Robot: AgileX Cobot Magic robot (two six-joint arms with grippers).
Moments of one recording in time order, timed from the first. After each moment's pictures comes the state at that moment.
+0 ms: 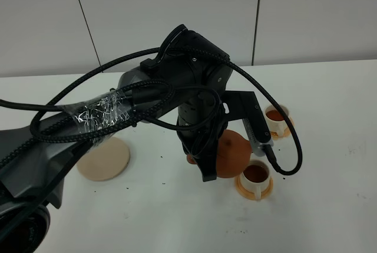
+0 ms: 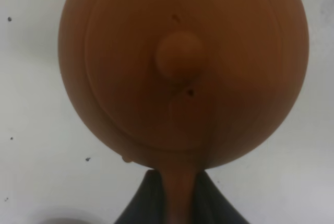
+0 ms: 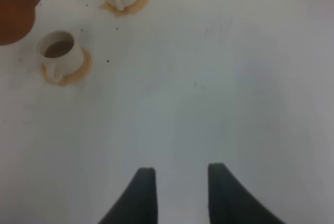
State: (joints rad) left arm -0.74 2.16 -1.87 0.24 1.19 0.58; right arm 0.05 0.02 -0.49 0.14 1.08 -0.12
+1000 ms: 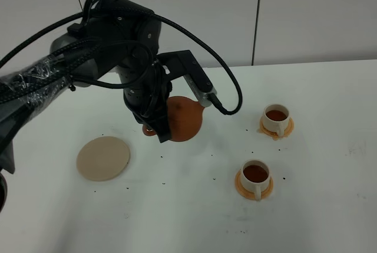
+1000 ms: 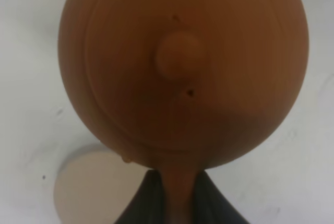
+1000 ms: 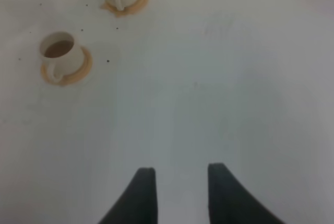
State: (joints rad) left arm -0.52 2.10 -1.87 0.19 1.19 0.57; right arm 0.05 0.02 -0.49 0.14 1.08 -0.12
